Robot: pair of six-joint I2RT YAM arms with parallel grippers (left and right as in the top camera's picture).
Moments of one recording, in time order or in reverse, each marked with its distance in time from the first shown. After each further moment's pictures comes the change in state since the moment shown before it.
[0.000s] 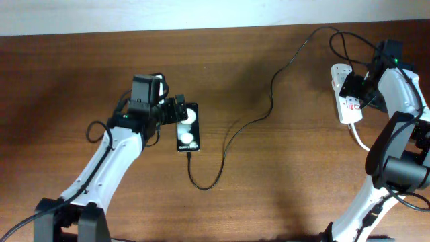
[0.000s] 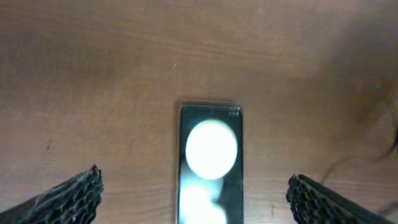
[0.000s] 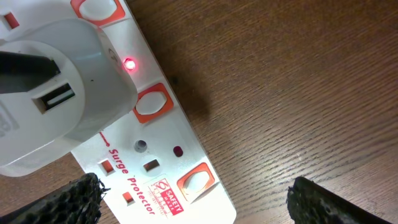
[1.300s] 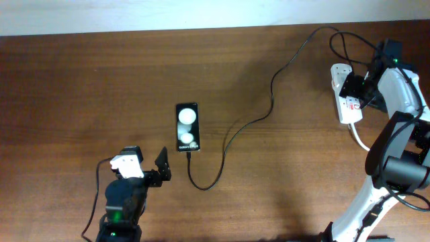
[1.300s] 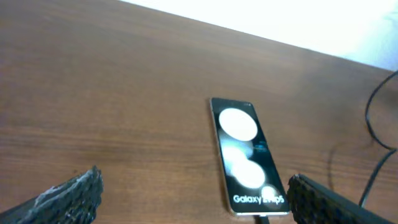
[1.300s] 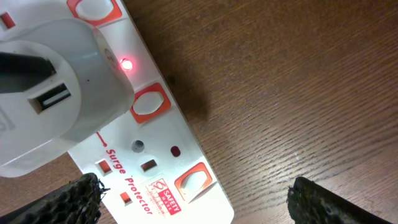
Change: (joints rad) left arm 0.096 -0.892 -1.026 0.718 -0.016 0.079; right arm 0.000 0.000 0.000 0.000 0.006 0.000
